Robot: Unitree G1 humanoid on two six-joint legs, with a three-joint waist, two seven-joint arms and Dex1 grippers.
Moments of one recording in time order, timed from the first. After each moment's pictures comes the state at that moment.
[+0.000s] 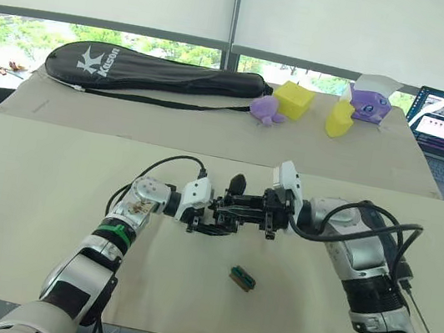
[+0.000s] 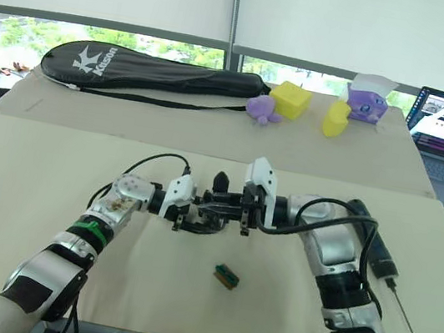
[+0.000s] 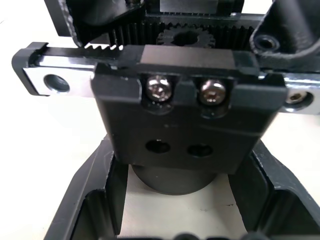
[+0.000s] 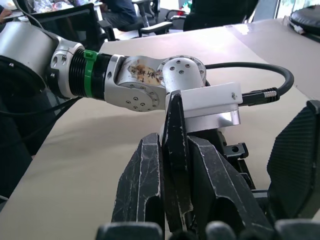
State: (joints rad) left arm -0.77 0.29 -0.24 0.82 -0.07 -0.25 -1.31; right arm -0.59 -0.47 0.22 0.07 0.44 0.31 1.21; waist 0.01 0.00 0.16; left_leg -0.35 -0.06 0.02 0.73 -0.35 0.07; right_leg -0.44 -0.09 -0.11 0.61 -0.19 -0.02
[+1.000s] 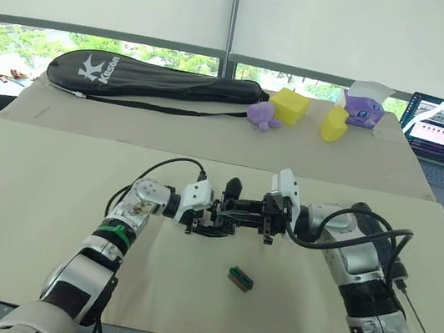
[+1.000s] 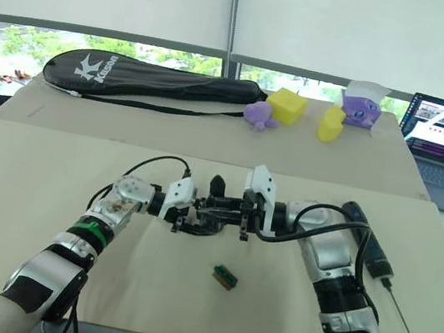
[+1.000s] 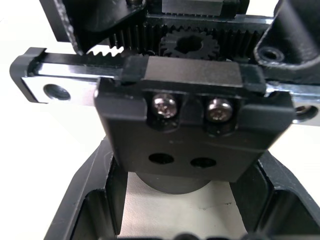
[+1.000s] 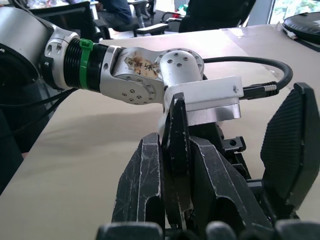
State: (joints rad) left arm -0.77 0.29 -0.23 0.84 -0.04 -0.25 -1.29; right arm -0.56 -0.46 0.23 0.10 0.42 0.29 1.20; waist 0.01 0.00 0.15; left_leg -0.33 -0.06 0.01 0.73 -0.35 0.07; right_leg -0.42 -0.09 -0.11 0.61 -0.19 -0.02
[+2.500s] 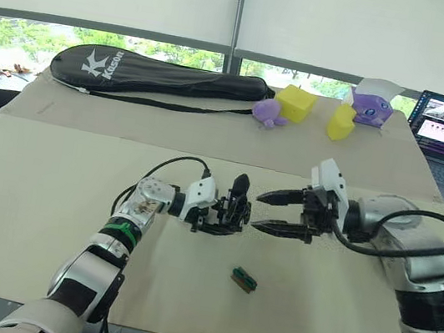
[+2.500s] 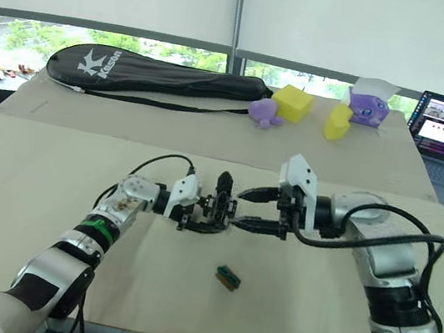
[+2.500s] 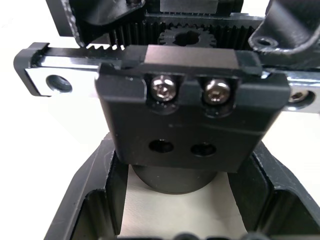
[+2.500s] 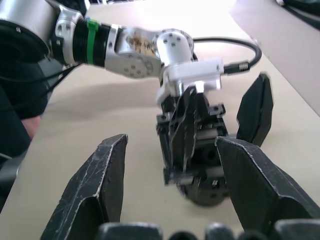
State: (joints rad) left arm -0.81 0.25 -0.21 0.89 -0.04 -0.24 -1.28; right arm -0.52 -0.78 0.06 -0.21 0.50 0.58 1.23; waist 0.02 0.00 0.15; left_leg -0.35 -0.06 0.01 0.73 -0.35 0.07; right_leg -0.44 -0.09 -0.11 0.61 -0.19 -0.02
